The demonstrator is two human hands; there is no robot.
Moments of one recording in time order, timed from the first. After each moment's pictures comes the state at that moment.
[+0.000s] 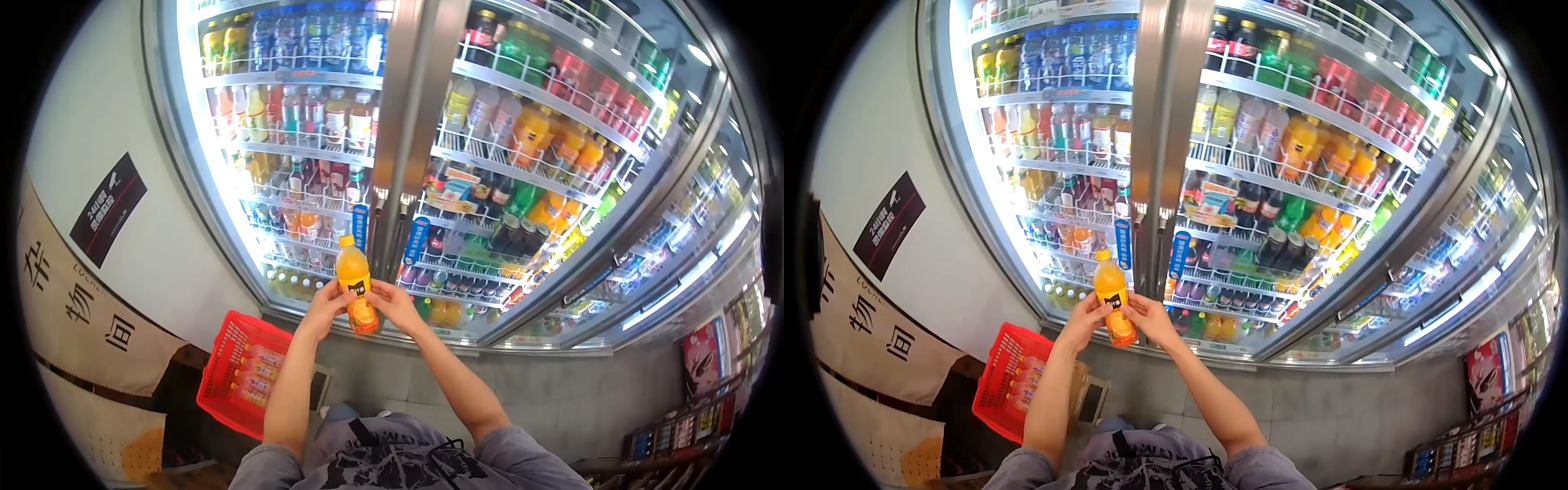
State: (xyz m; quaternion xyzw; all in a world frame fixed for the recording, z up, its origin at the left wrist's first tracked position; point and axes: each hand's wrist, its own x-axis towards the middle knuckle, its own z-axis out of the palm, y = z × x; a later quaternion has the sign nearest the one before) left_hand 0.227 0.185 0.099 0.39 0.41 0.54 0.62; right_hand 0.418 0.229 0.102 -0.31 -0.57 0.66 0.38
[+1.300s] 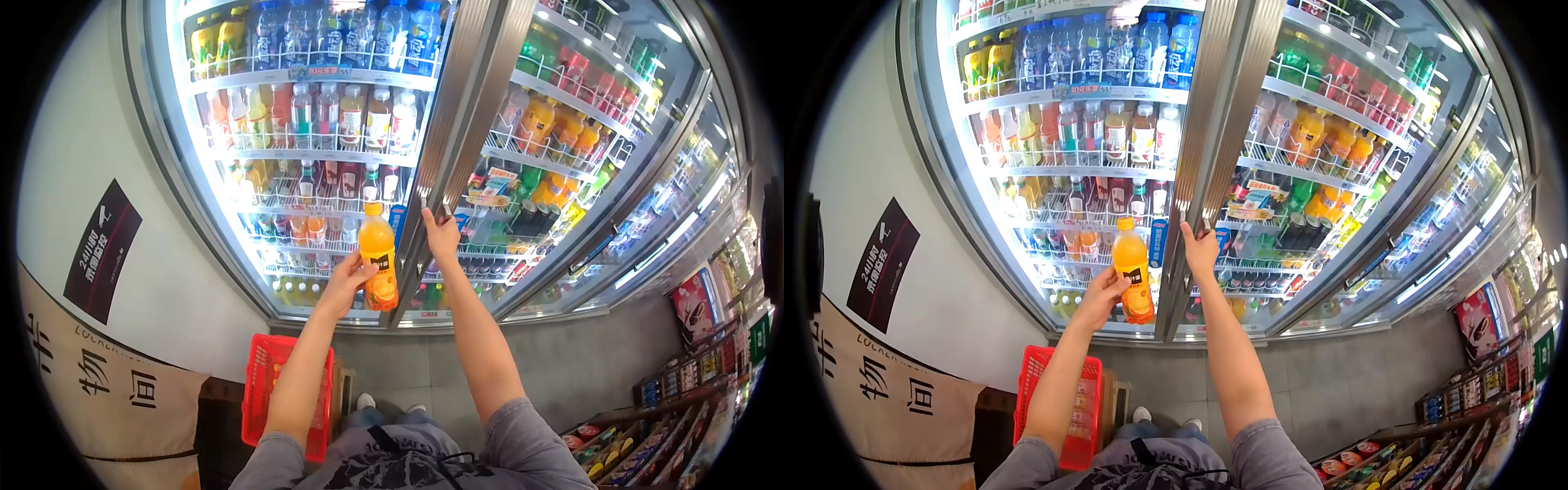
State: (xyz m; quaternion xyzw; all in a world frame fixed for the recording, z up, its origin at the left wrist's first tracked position) left_hand 0.115 0.233 0.144 0.44 0.31 0.50 0.68; right_hand 0.353 0.364 0.115 -0.65 -0.51 0.12 0.55
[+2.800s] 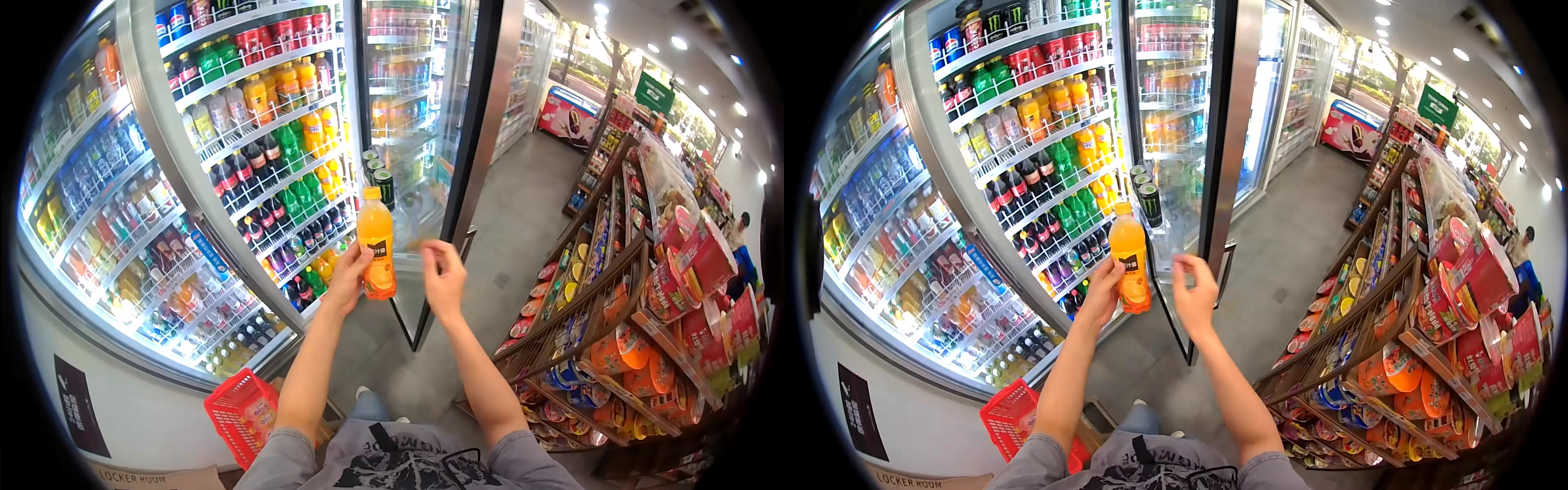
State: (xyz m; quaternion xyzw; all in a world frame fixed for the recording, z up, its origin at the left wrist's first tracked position) left_hand 0.432 -0.038 0.175 0.51 0.08 0.25 0.82; right_hand 0.547 -0.191 0.177 -0.60 -0.33 -0.05 0.73
